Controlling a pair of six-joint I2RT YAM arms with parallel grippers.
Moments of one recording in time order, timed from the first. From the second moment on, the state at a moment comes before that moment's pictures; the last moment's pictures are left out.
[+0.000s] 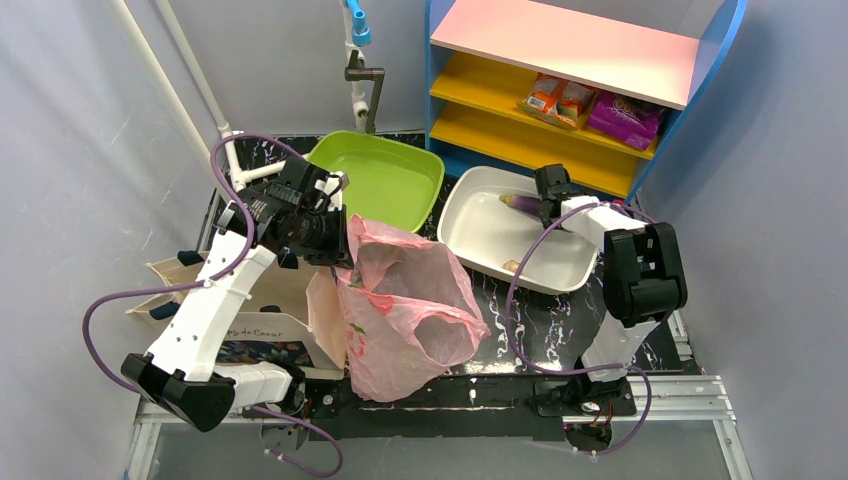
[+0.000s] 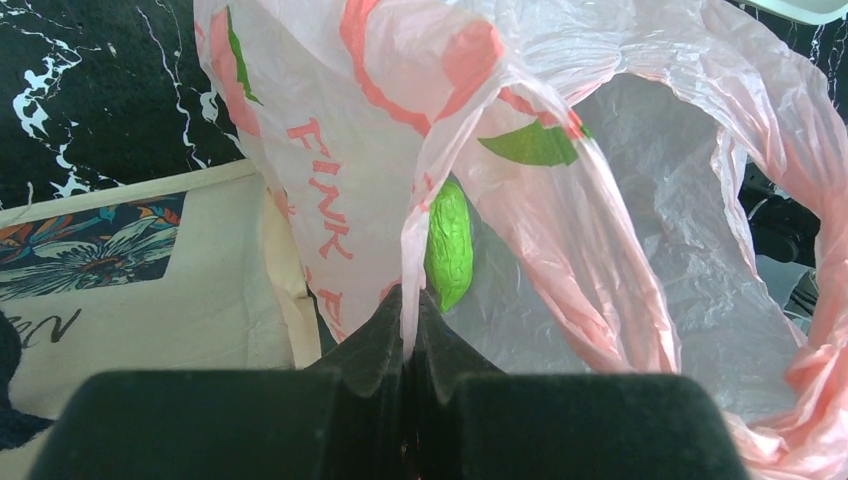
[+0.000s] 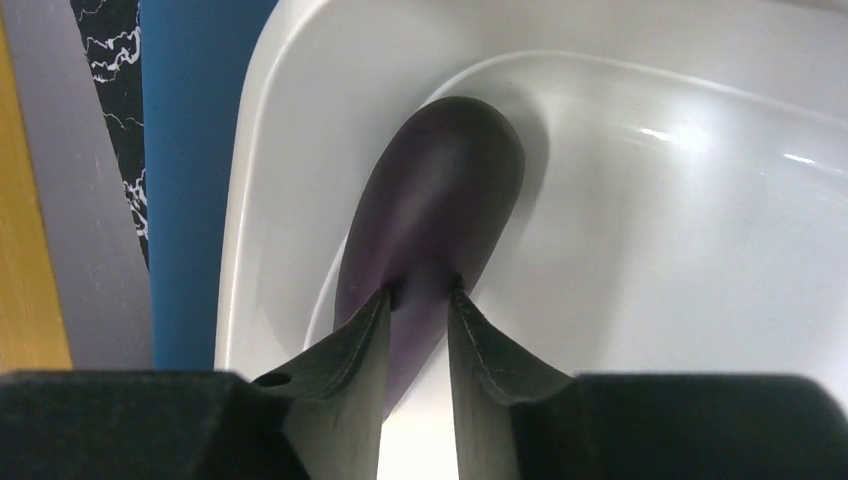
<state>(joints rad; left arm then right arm) -0.45 1.23 1.49 -1.35 0.19 -0.40 0.21 1.77 1.12 -0.45 0.62 1.82</state>
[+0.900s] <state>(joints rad) -0.45 1.14 1.45 -1.30 0.25 -0.42 0.18 1.55 0.99 -0.37 0.46 1.51</state>
